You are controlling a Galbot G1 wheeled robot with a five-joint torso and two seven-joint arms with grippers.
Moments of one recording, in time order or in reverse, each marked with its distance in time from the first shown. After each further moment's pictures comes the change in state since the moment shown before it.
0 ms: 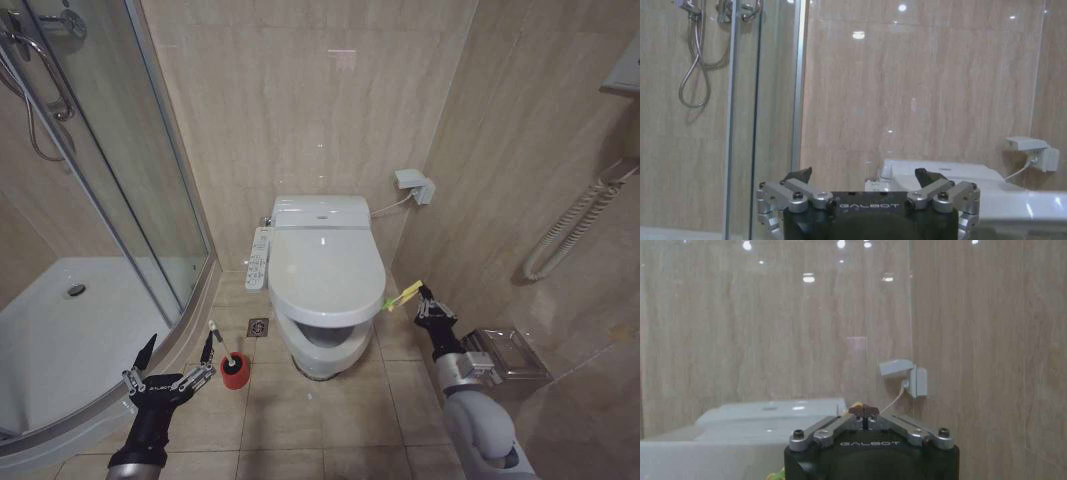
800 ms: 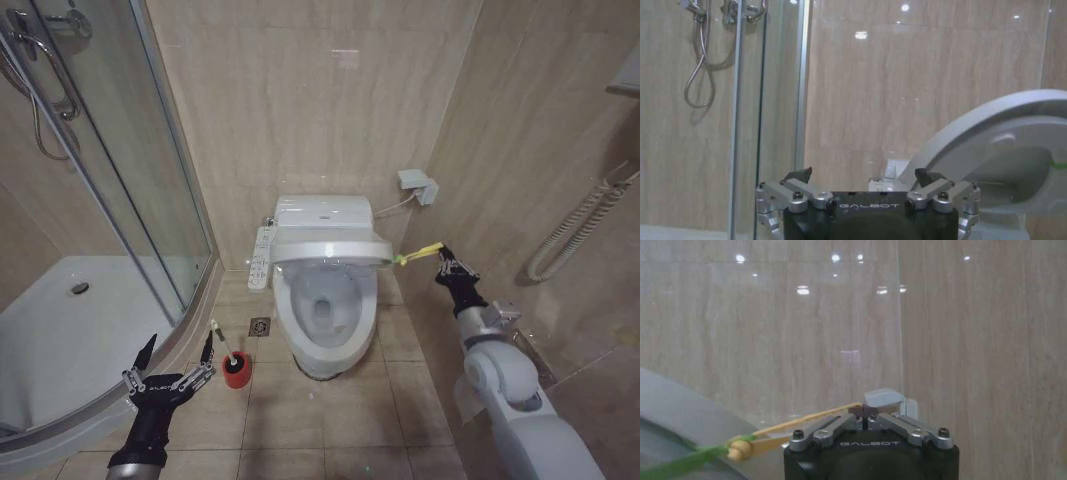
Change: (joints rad) left arm 0.000 0.000 0.000 0.000 0.000 0.000 0.000; right arm 0.214 -0.189 0.022 -0.065 0.170 -0.112 0.070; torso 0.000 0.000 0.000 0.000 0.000
